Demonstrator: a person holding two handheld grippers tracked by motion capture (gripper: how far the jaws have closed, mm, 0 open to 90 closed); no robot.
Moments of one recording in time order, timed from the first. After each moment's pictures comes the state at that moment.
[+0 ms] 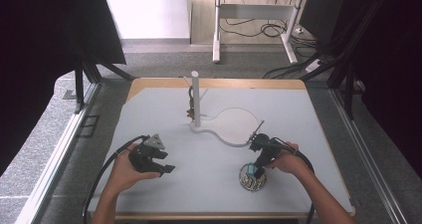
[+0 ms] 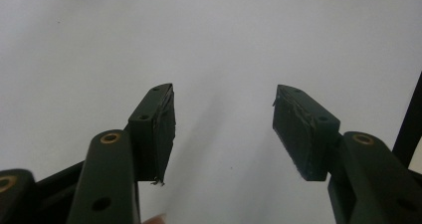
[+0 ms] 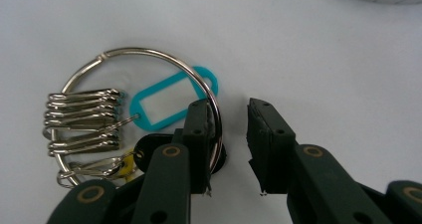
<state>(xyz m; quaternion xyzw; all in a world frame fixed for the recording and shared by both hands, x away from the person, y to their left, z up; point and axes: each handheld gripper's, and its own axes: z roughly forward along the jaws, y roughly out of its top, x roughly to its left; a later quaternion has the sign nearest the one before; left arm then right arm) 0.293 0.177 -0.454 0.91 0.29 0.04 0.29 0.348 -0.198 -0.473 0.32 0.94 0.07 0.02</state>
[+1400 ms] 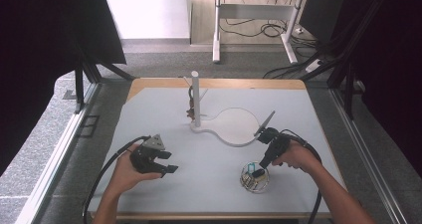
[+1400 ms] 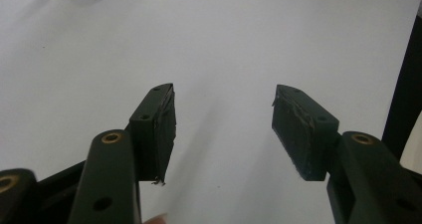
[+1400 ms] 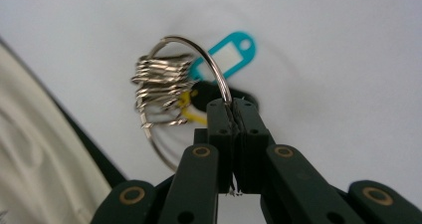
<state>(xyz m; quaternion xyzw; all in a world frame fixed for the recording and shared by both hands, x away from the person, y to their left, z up) 0.291 0.175 -0.454 0.90 0.27 0.03 0.33 0.353 -0.216 -0.438 0.37 0.92 0.08 -0.10</state>
